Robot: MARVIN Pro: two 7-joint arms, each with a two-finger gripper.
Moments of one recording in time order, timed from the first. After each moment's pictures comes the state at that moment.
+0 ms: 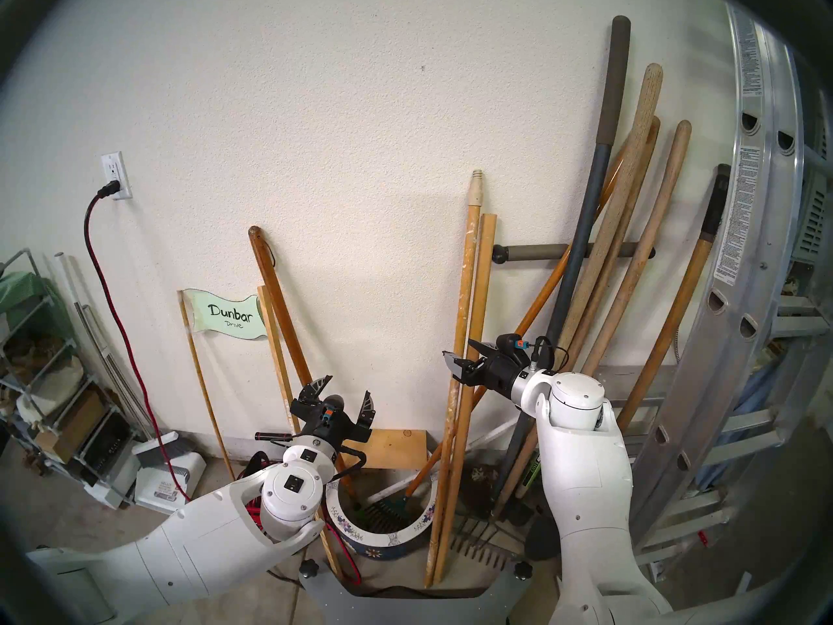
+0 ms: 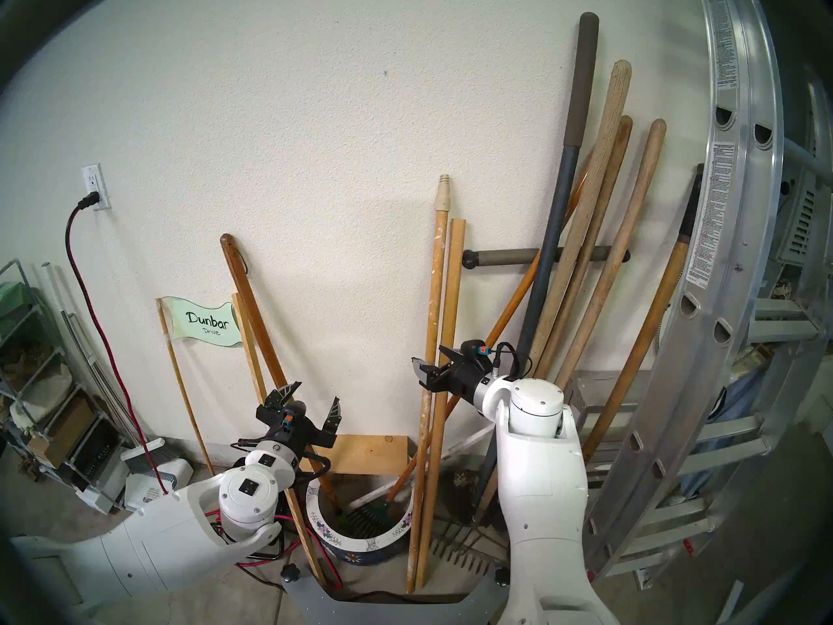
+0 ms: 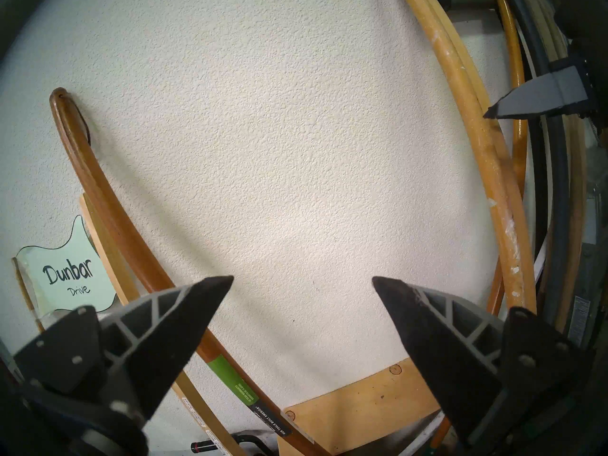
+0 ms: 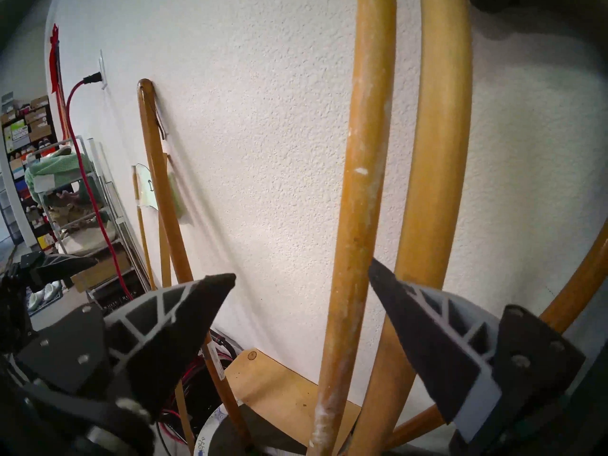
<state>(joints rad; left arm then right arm) 1.48 -0.87 -0.77 -1.68 -0.39 -0.02 0.58 -1.34 -1.67 1.77 -1.37 -0.21 0.26 0.80</state>
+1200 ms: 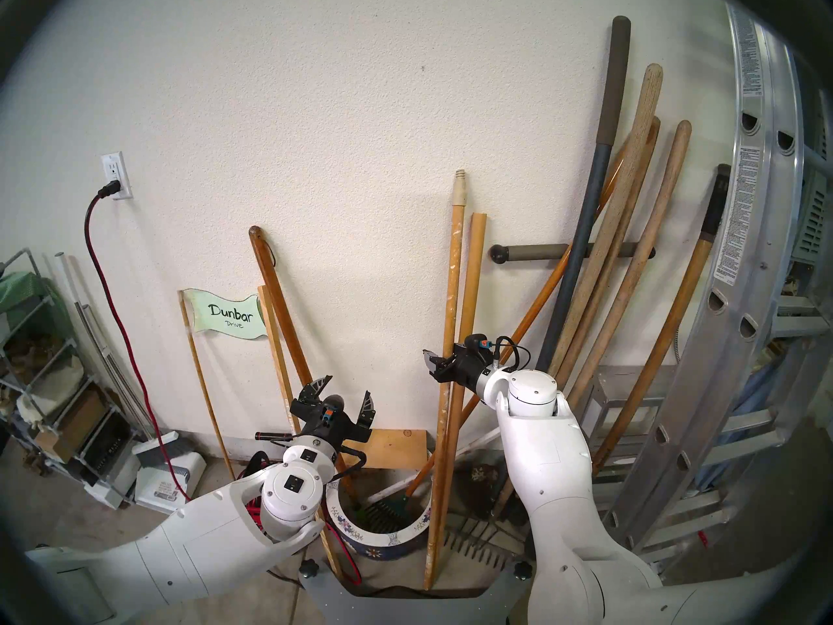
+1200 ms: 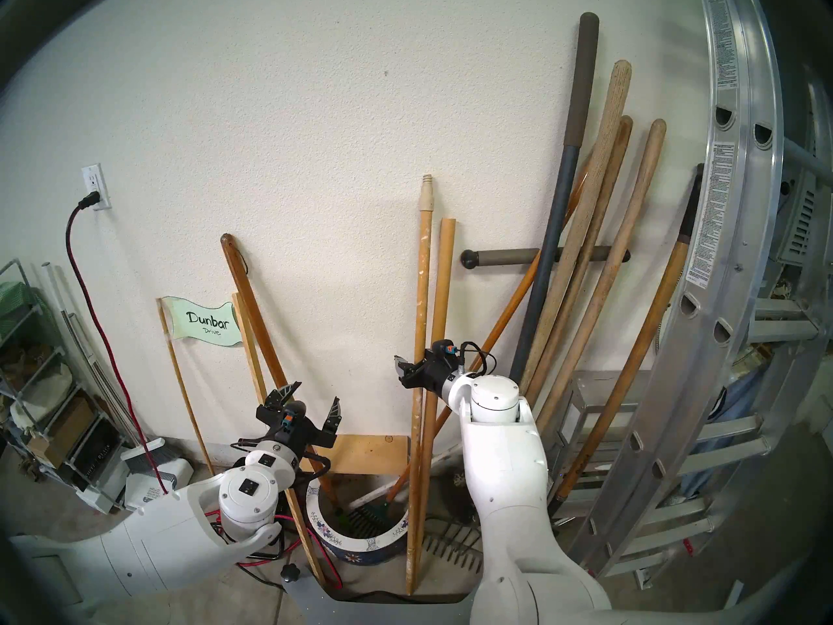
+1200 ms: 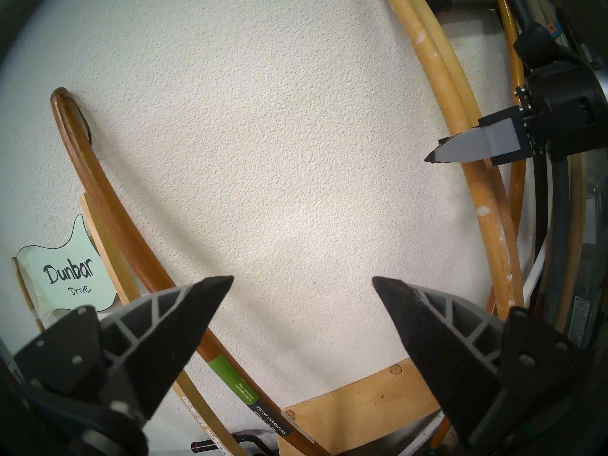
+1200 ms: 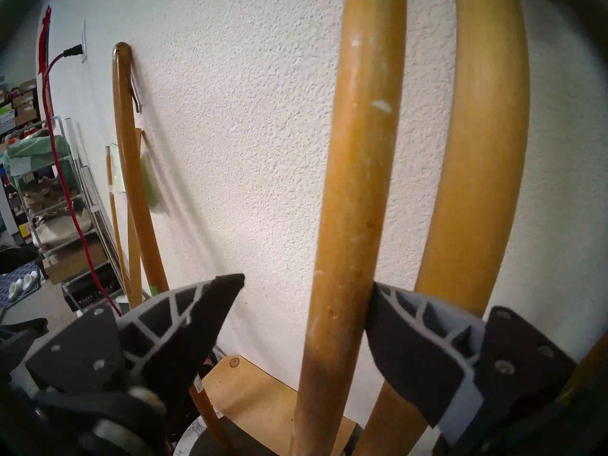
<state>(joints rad) 1.47 -0.86 -0.76 -1.68 -0.40 -0.02 0.58 -1.20 -1.72 1.74 -1.09 -0.29 0.10 0.64</state>
